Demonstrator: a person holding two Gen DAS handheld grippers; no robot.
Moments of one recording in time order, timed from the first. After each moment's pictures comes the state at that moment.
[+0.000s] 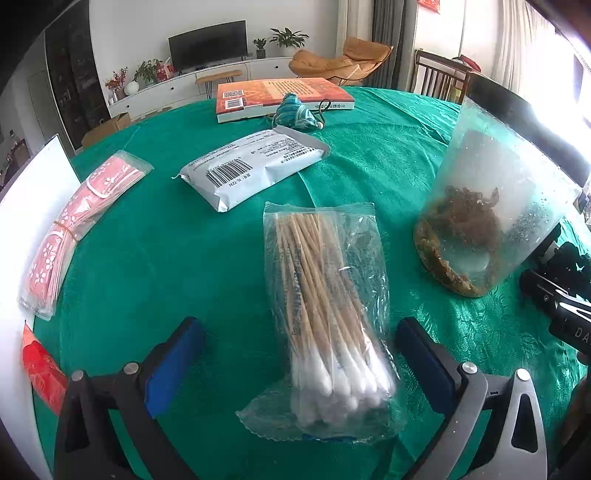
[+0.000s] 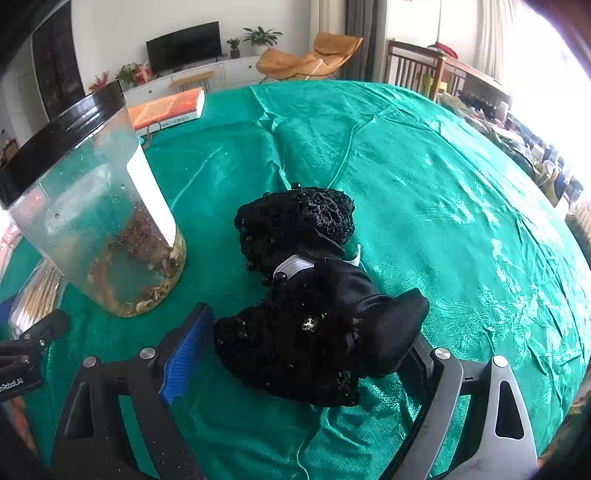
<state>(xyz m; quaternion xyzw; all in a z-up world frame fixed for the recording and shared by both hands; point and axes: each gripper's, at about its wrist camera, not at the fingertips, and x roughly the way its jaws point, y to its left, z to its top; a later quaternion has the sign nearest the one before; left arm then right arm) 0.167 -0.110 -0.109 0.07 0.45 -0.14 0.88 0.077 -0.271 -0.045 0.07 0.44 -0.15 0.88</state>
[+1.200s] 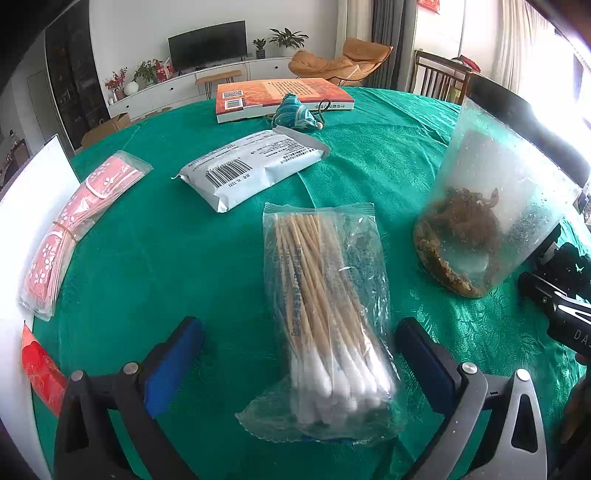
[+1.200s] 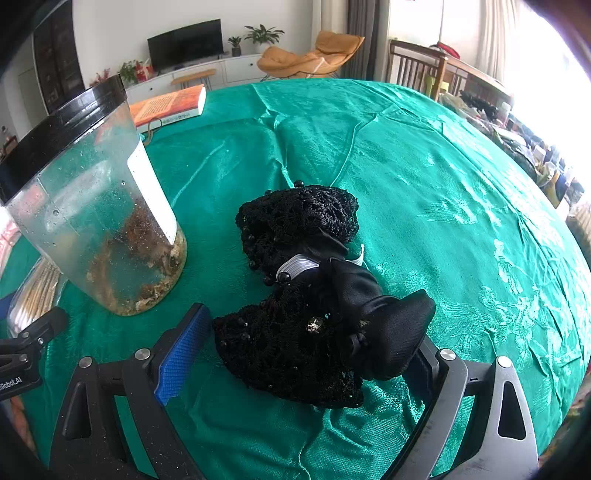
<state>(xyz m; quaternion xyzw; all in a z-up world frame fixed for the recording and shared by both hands) 0.168 -0.110 -0.109 0.07 0.45 -0.14 0.88 0.076 -0.270 -0.046 0.07 0.45 -0.15 0.88</state>
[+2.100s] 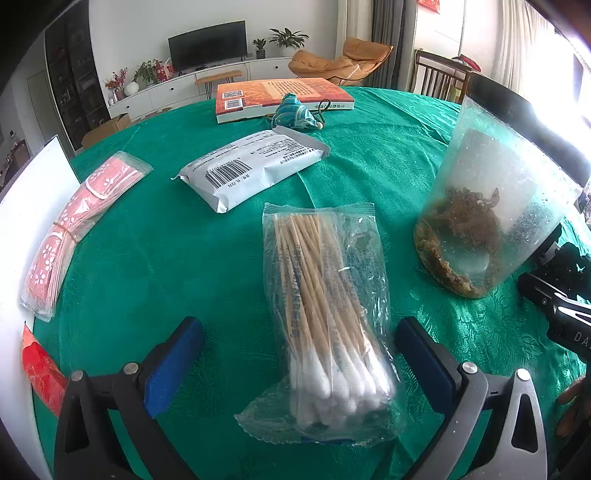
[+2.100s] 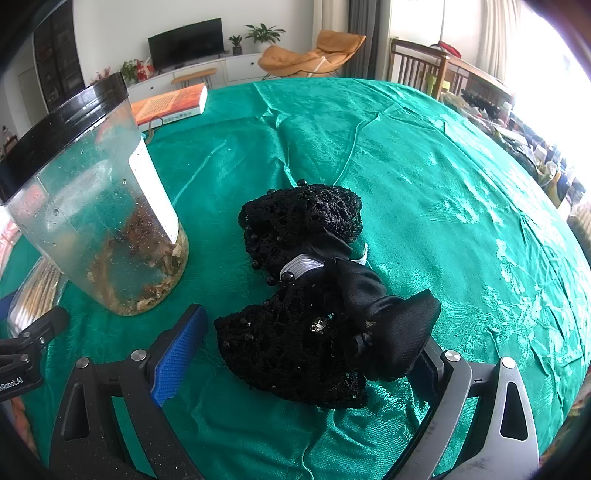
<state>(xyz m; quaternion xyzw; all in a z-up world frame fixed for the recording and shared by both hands) 0.167 -0.110 -0.109 0.07 0.45 -0.14 0.88 0.079 -0.270 -0.048 0.07 0.45 -0.15 0.88</state>
